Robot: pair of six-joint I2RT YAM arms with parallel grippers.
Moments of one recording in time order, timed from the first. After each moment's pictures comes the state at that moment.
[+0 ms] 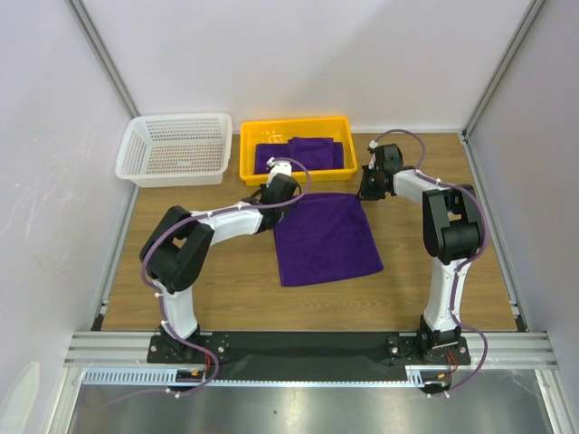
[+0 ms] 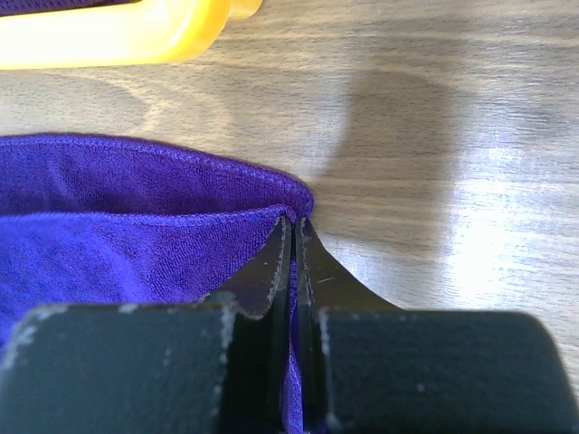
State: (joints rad) left arm -0.64 1.87 1.15 -0.05 -0.52 -0.30; right arm 0.20 2.06 1.40 -0.26 -0.19 0.30
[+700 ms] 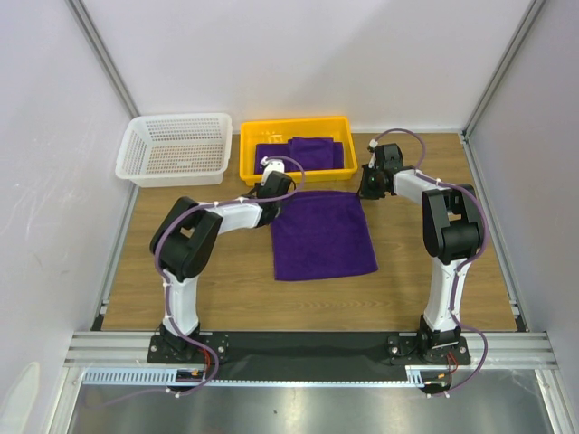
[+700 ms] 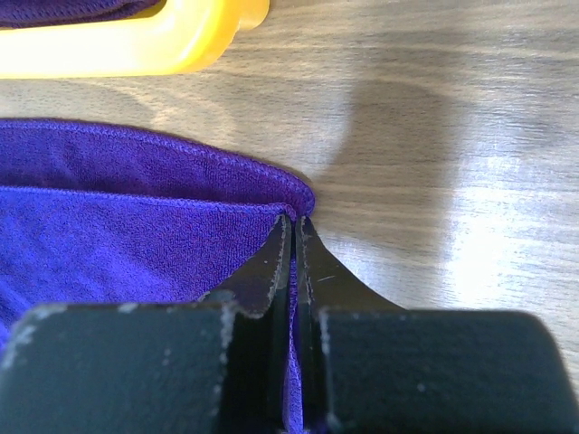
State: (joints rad) left arm -0.57 1.98 1.19 -0.01 -0.52 -0.31; right arm 0.20 2.06 1.40 -0.25 -0.19 0.30
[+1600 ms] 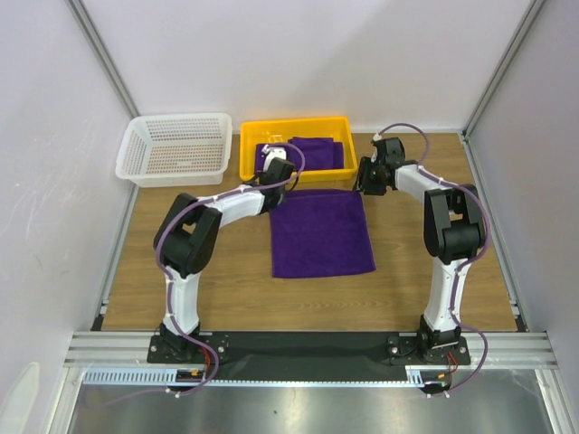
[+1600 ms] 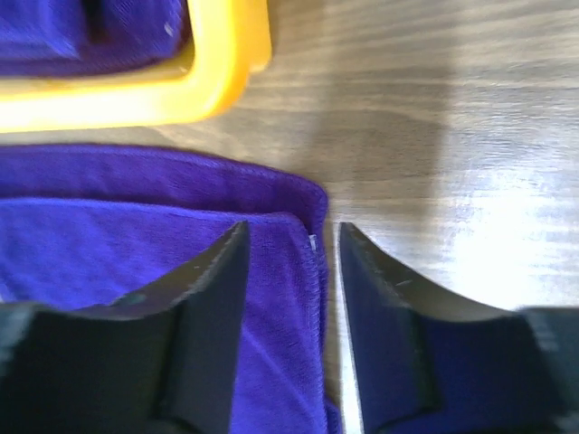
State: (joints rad) left arm -0.55 2.03 1.36 -0.15 -0.48 -0.34; right arm 0.19 2.06 1.46 -0.29 -0.18 0.34
